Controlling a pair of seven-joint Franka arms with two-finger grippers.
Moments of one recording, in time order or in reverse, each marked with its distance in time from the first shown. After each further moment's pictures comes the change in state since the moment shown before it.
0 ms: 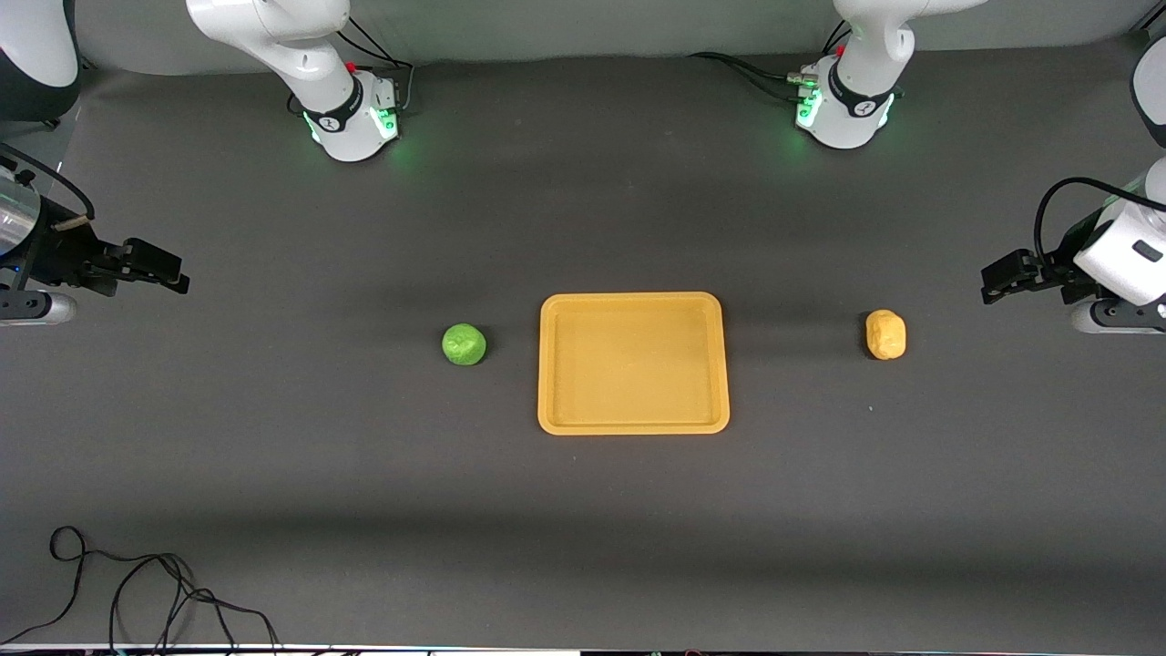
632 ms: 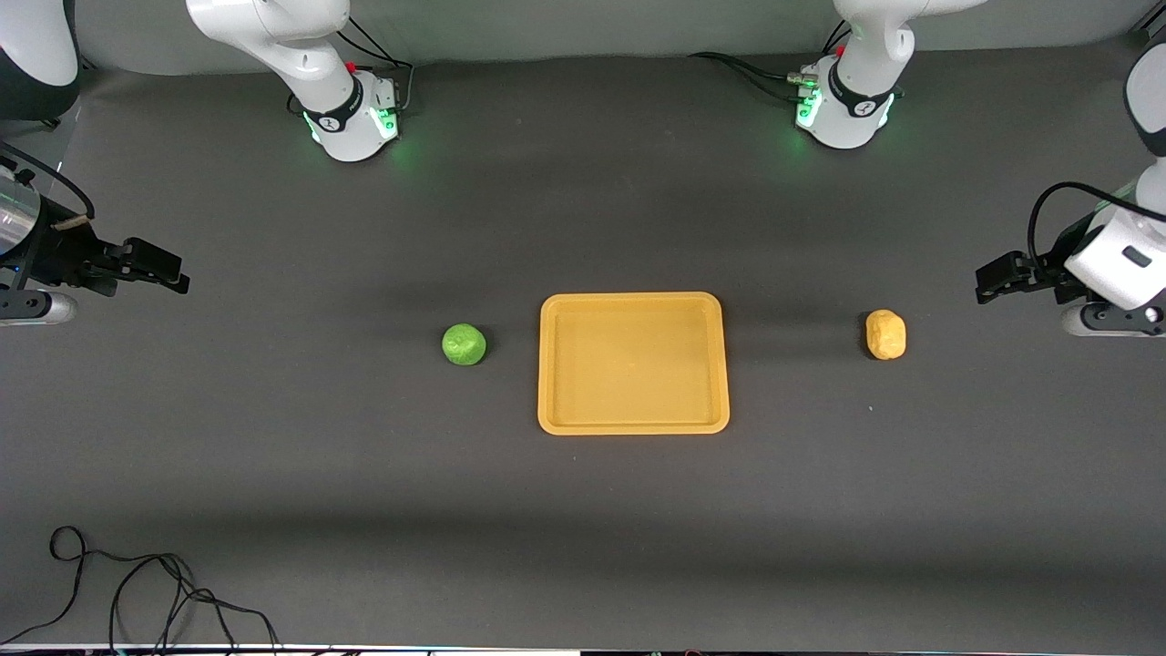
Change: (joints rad) left arm -0.001 0.012 -0.003 -0.024 0.000 -0.008 0.001; right arm 0.002 0.001 0.000 0.000 0.000 0.000 -0.001
